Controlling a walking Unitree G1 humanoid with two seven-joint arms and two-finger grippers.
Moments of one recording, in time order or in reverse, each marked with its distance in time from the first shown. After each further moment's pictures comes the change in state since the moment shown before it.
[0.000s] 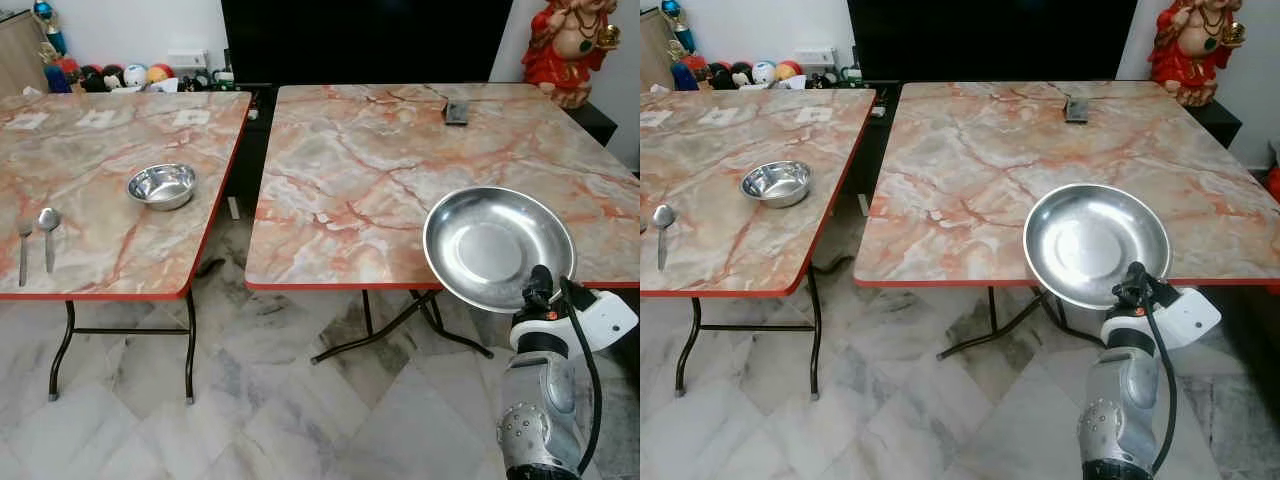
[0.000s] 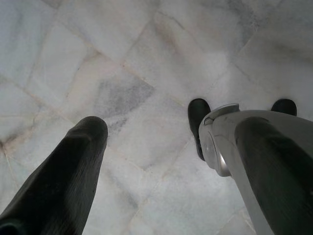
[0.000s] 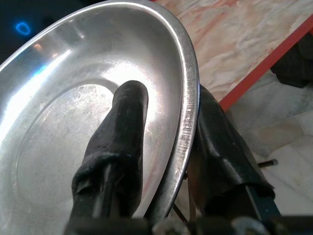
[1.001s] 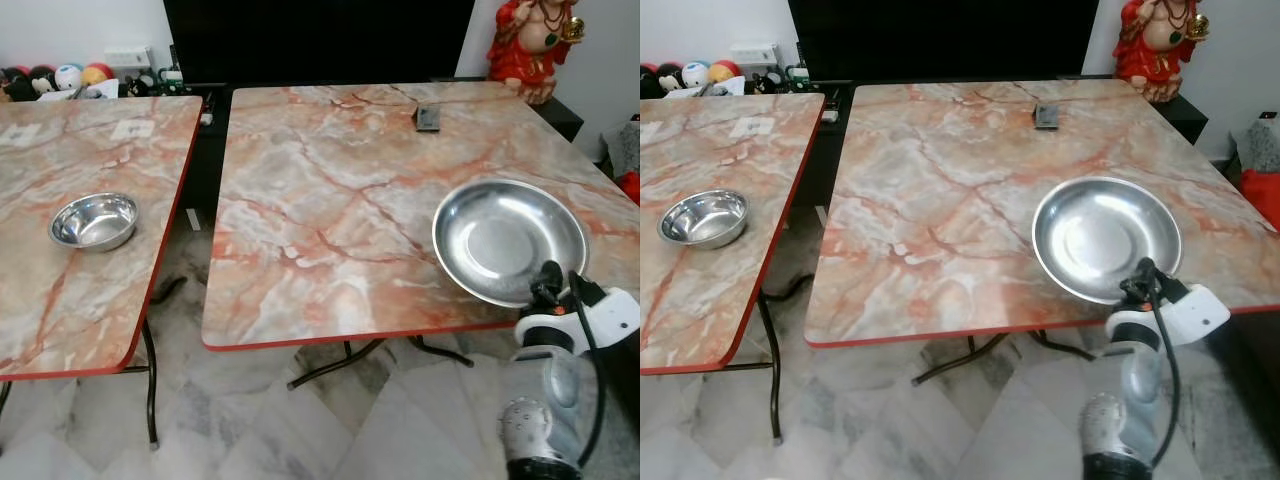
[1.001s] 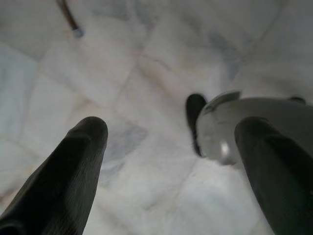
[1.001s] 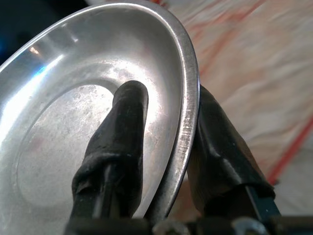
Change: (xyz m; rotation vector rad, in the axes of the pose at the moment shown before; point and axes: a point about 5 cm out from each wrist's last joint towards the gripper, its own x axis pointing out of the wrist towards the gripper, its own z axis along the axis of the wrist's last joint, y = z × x) left arm -0.001 0.009 -0.001 0.006 0.001 0.009; right arm -0.001 0.012 -0.005 0.029 -0.004 -0.003
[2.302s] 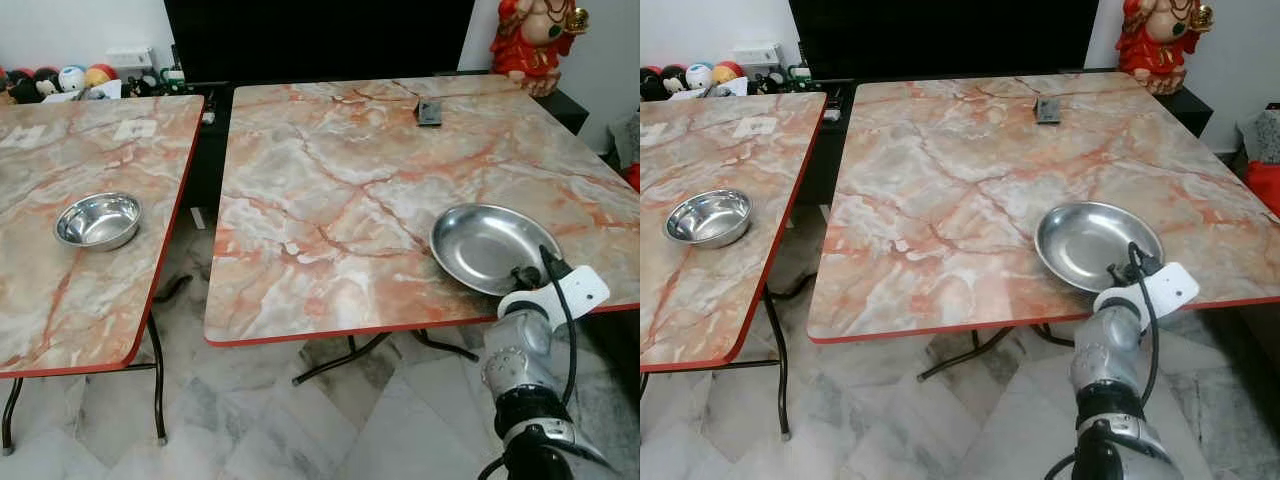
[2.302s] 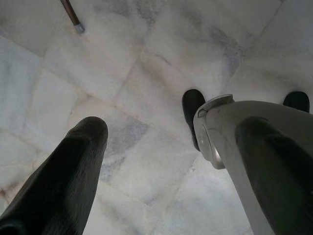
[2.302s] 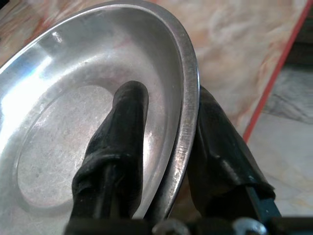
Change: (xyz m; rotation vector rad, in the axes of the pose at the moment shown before) left arm 0.002 -0.009 0.004 -0.007 -0.011 -0.024; right arm 0.053 -0.009 -0.005 -0.064 0.102 -0.323
